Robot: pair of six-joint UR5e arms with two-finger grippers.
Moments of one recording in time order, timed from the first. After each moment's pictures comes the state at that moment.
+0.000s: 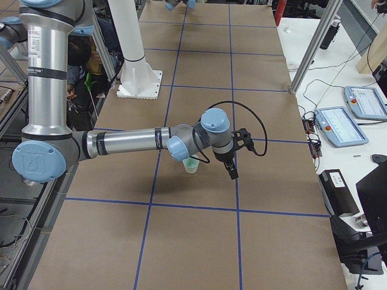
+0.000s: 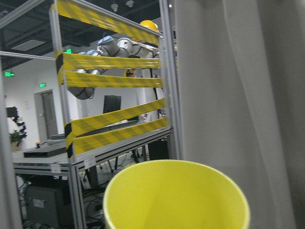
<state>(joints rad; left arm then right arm) -0.78 -1.22 -1.25 -1.41 -1.46 -2.46 1.42 -1.65 1.76 -1.17 2.27 0.12</state>
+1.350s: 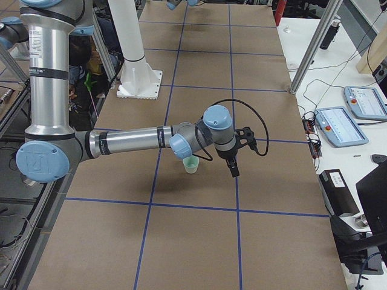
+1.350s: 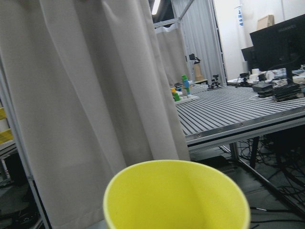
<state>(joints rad) -0.91 -1.24 -1.26 -2.14 -1.08 -1.87 1.42 -1.62 1.76 -1.17 2.27 0.22</state>
